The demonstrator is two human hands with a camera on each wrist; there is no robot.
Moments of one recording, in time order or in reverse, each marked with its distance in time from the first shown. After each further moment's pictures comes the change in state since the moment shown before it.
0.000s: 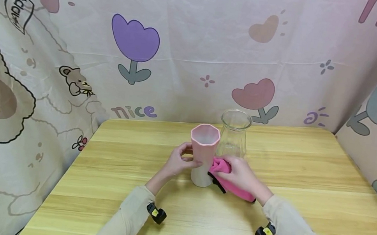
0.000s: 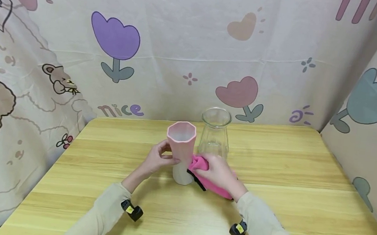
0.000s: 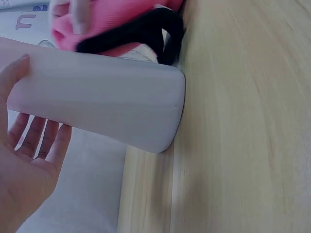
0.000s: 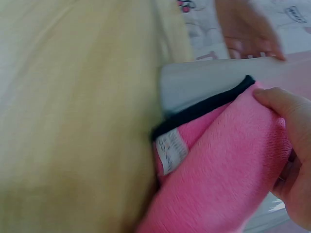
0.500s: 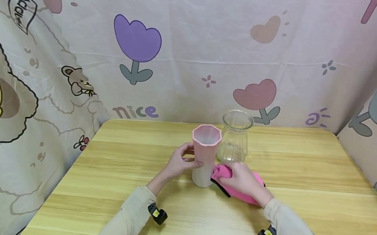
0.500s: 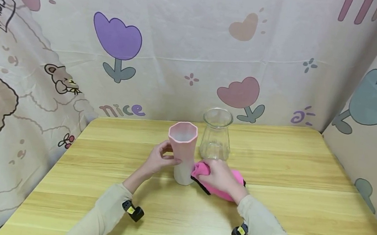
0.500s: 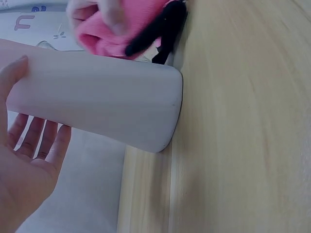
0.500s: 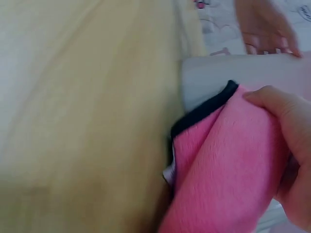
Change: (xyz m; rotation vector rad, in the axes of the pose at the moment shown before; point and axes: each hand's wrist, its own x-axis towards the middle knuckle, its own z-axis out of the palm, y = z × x) left_hand -0.001 -0.001 0.000 -0.006 -0.006 0.024; right_hand -0.006 0.005 0.005 0.032 -0.101 0.061
